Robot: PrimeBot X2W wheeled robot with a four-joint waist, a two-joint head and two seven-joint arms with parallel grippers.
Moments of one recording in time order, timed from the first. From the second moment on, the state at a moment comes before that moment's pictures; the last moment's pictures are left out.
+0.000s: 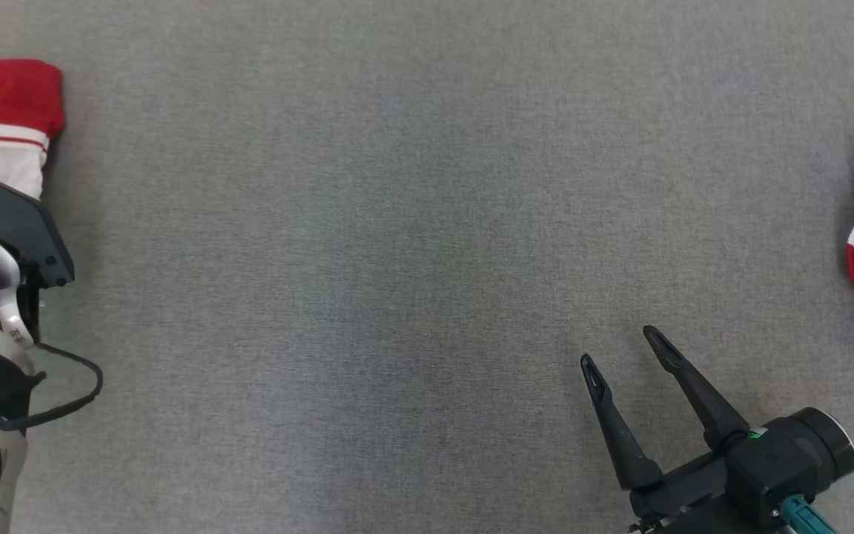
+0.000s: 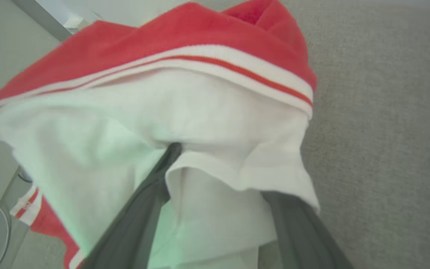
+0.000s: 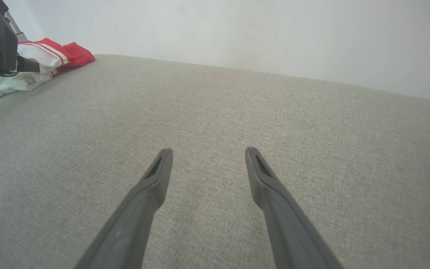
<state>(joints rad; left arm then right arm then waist) -1.03 0.36 -0.13 1.10 -0.36 0.09 0.14 0.02 -0.19 0.23 -0.26 0.06 0.13 -0.01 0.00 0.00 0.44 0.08</state>
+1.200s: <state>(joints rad) -0.98 0.15 -0.23 0.75 -0.48 -0.11 0.11 0.01 -0.07 0.30 -0.02 0.12 0.13 -0.13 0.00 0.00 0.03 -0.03</state>
